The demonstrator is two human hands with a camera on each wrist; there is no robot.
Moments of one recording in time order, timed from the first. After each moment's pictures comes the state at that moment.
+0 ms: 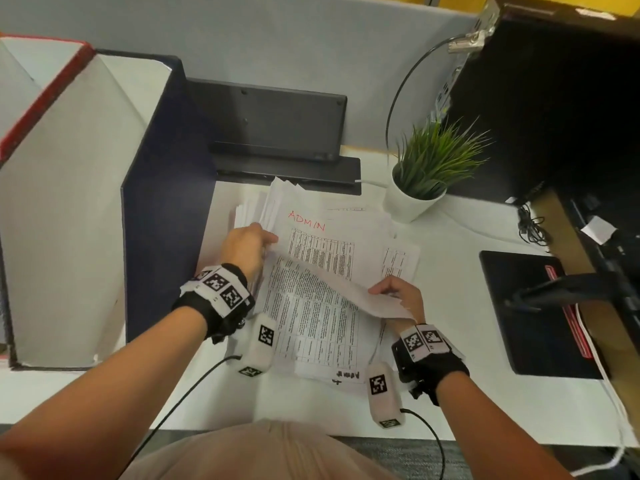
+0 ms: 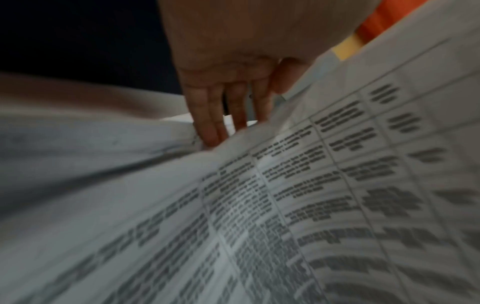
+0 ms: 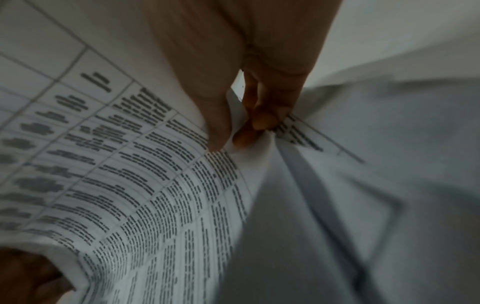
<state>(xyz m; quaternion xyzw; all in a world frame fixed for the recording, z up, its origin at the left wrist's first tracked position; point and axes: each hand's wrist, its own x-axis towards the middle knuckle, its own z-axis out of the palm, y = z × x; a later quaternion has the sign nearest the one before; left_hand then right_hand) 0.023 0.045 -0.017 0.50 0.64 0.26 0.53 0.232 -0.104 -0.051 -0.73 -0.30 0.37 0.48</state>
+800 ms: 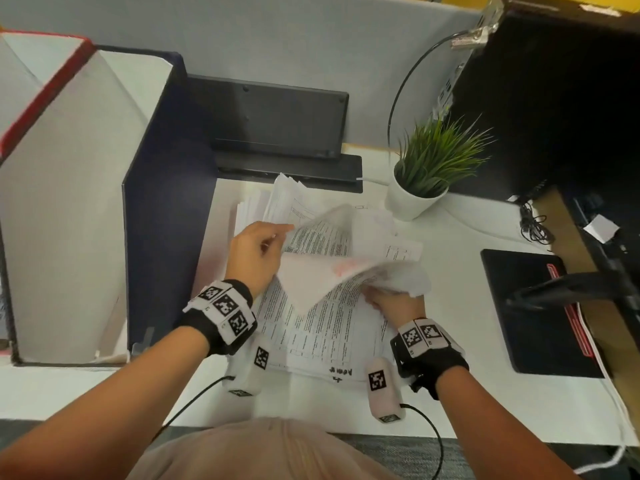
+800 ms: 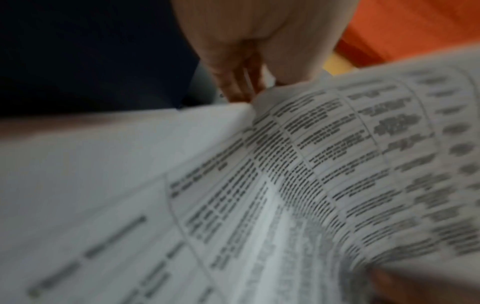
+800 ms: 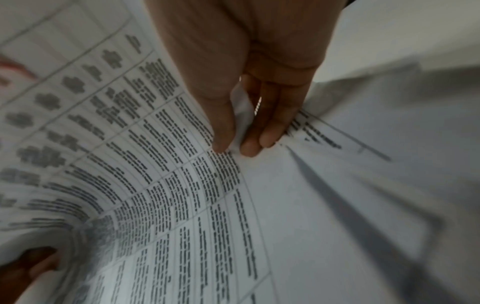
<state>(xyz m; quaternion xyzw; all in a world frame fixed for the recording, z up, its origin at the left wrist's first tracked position) 0.023 0.014 -0.014 0.70 0.51 0.35 0.36 0.228 -0.096 -0.047 -0.79 -0.28 0.38 0.40</state>
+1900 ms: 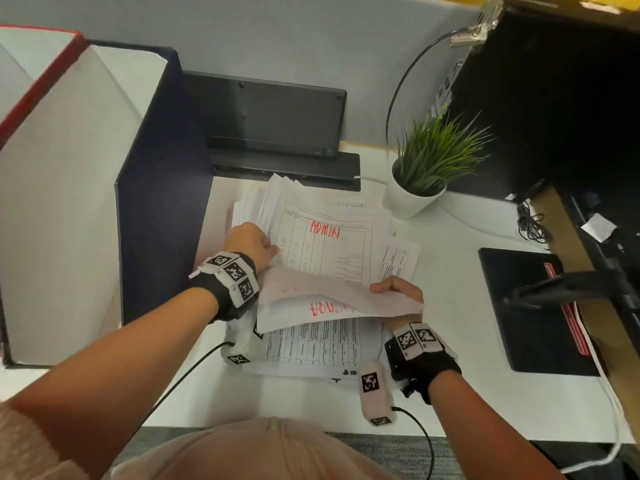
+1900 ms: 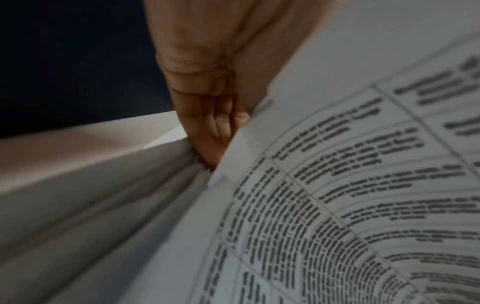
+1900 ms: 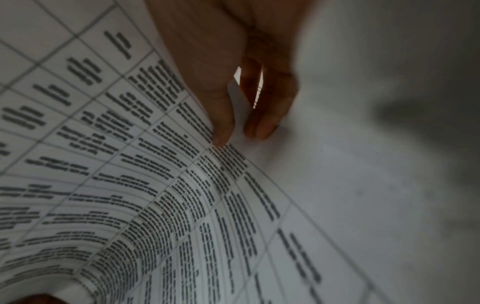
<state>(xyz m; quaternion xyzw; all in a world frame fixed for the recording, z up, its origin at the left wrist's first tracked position) 0.029 0.049 -0.016 0.69 0.63 0.07 0.34 0.226 -0.093 -0.047 -0.61 -0.01 0.48 0.63</state>
